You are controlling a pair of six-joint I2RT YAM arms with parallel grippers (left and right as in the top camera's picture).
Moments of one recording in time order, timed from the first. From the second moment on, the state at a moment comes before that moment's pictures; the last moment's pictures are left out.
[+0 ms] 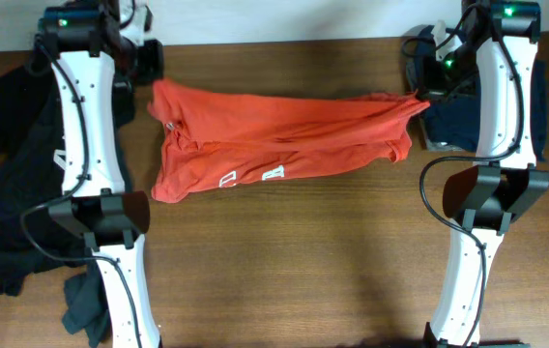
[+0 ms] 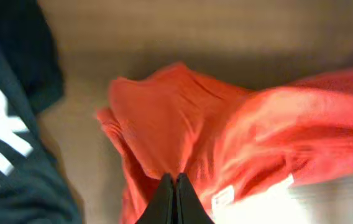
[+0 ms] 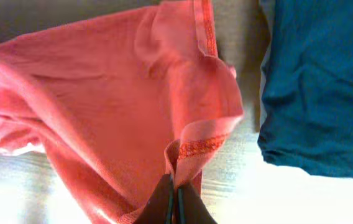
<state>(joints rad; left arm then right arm) 0.01 2.45 2.89 -1.63 0.20 -0.02 -0.14 2.47 2.73 -1.69 -0.27 -0.08</state>
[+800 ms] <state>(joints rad) -0.08 2.45 2.30 -1.64 0.12 -0.02 -0.16 2.47 2.38 -1.60 -0.25 -0.09</state>
